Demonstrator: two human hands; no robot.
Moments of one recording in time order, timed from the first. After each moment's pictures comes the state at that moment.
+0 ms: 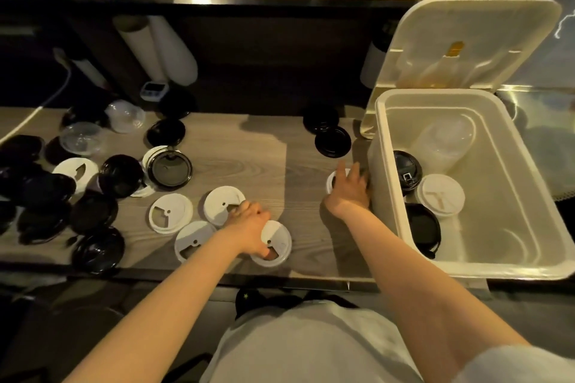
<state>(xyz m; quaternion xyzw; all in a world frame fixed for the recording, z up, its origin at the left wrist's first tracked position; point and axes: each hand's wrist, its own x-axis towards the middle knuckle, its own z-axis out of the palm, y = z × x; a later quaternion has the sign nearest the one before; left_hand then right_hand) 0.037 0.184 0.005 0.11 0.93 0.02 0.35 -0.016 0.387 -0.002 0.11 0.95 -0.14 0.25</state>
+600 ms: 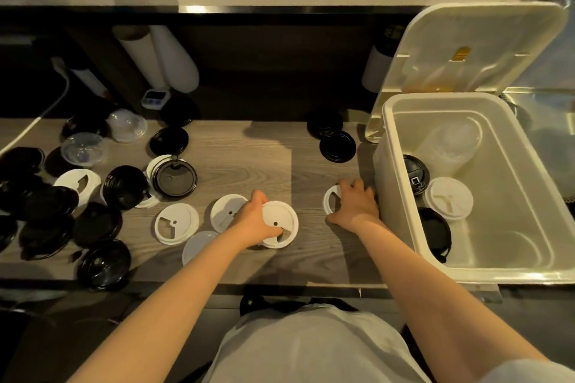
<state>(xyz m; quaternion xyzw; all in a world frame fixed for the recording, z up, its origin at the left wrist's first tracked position) 0.020 0.177 0.004 -0.08 0.91 0.31 0.27 -0.010 0.389 -0.004 0.07 0.96 -0.13 0.24</state>
